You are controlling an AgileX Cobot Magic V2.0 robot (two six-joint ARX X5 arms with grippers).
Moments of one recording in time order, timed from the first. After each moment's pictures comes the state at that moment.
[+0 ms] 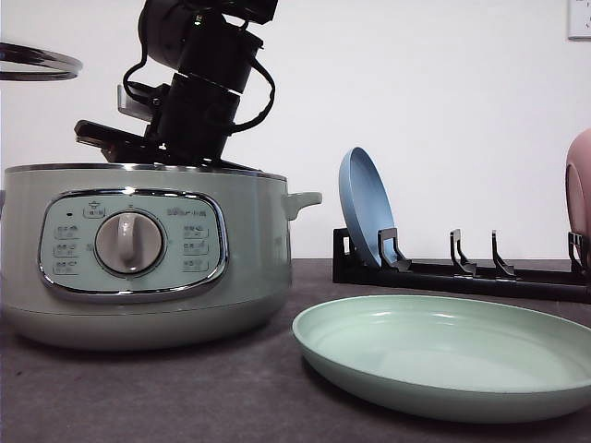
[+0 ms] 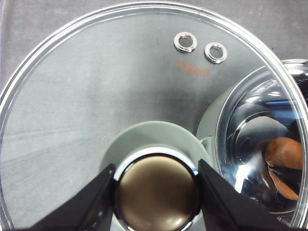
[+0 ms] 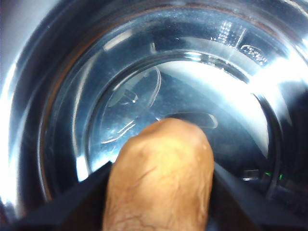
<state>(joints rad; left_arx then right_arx) 0.07 1.38 1.71 -1.25 0.02 0.04 0.84 2.27 2.08 -0.88 -0.11 0.27</state>
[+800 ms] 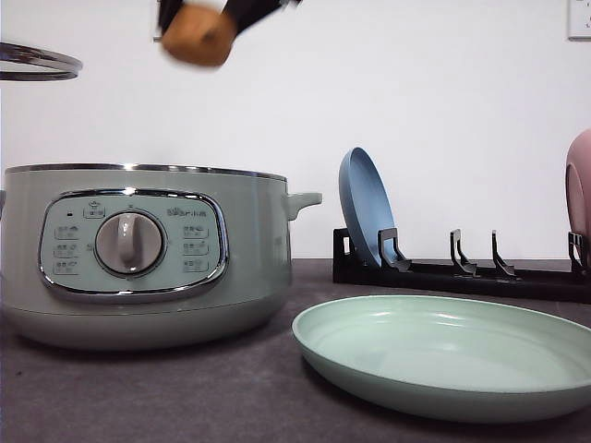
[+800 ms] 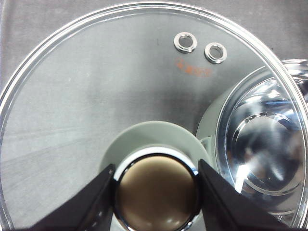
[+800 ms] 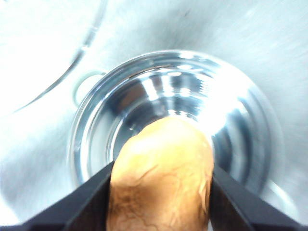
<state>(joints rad) 0.07 1.38 1.71 -1.25 0.02 0.04 0.80 1.99 2.32 -1.16 -0.13 0.09</state>
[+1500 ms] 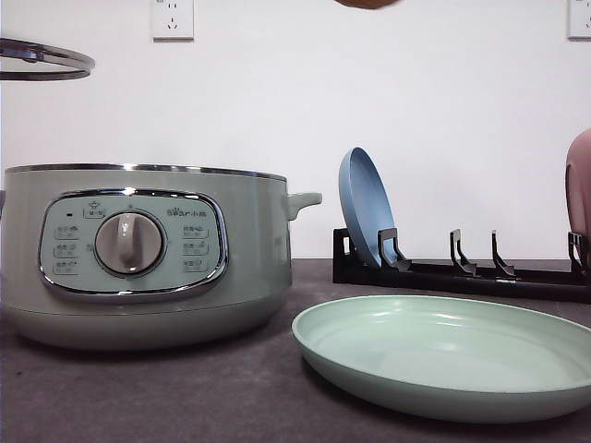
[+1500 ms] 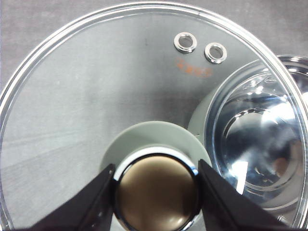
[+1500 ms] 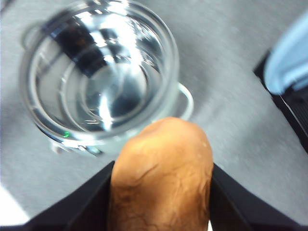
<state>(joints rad) 0.04 1.38 1.71 -1.25 0.03 0.04 0.61 1.50 1.79 -1.14 -0.13 0.03</state>
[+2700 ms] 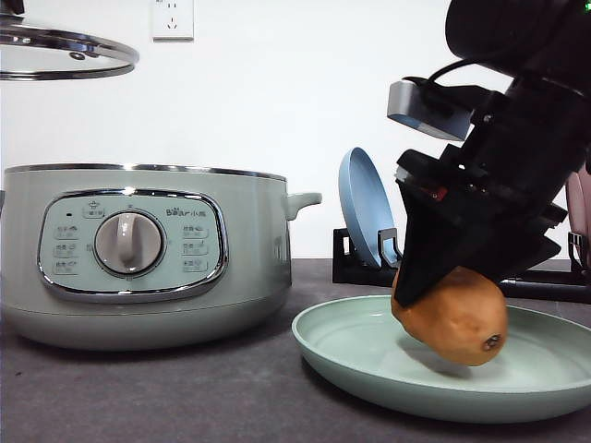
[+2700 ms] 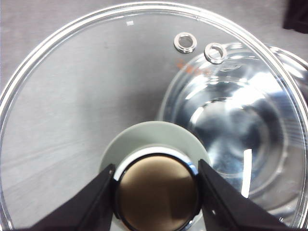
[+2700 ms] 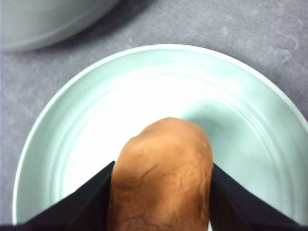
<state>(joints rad) -0.10 1.38 1.71 -1.25 0.05 0.04 0.58 1.36 0.69 -0.27 -0.18 0.12</state>
